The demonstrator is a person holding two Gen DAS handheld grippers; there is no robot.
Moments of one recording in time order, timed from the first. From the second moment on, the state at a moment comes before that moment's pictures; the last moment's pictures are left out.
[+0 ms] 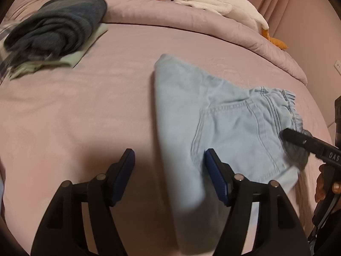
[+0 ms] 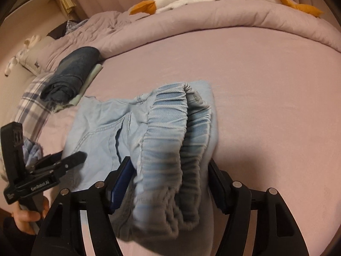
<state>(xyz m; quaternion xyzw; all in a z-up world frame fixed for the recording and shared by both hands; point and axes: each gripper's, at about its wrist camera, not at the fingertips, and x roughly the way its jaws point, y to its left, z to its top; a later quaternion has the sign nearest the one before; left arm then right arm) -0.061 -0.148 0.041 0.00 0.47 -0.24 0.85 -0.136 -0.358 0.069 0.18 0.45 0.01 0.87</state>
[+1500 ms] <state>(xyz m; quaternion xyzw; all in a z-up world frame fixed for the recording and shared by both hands) -0.184 -0.149 0.125 0.04 0.45 -0.17 0.88 -0.223 -0.315 0.126 0.09 0.43 -0.04 0.90</state>
